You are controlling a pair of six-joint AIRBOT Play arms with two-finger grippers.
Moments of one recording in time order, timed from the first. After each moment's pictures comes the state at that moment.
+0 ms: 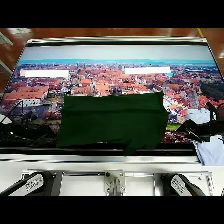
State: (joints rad) left arm 0.42 -1.15 0.62 1.12 -1.28 -1.36; right arm -0.57 -1.06 0.80 -1.18 1.43 1.30
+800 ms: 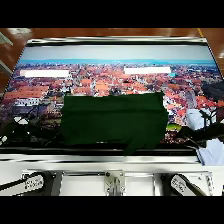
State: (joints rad) left arm 0.29 -1.32 0.57 0.98 -1.09 -1.39; right arm -0.57 -1.14 0.72 -1.24 1.43 1.29
